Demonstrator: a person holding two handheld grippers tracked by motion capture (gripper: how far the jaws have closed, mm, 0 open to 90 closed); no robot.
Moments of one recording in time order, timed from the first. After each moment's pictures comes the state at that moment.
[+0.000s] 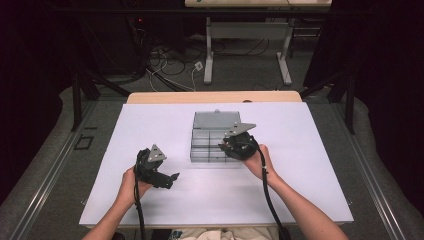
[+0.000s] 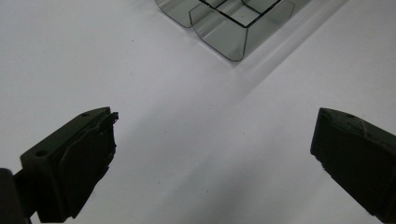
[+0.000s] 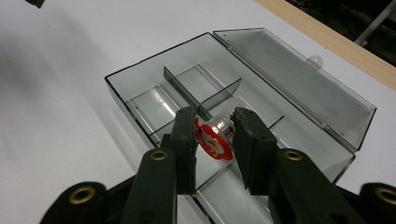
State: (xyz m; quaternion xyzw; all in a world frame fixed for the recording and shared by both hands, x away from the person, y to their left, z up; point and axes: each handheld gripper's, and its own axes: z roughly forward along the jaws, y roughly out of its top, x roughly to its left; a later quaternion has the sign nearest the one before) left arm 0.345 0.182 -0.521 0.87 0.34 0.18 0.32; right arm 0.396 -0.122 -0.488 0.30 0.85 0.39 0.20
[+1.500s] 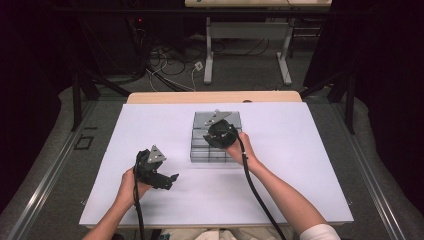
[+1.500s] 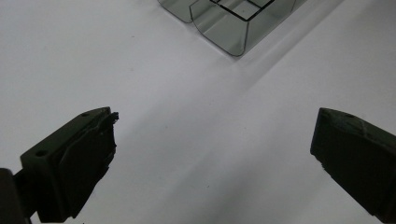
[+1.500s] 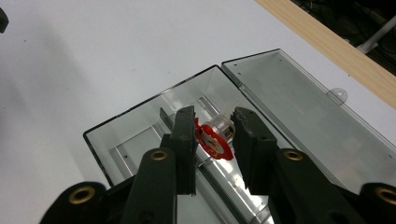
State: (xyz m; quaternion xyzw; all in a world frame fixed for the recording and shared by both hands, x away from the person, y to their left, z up) left arm 0.343 0.183 -0.522 0.87 0.34 0.18 0.32; right arm 0.438 -0.070 -0.489 0.29 0.87 0.36 0.19
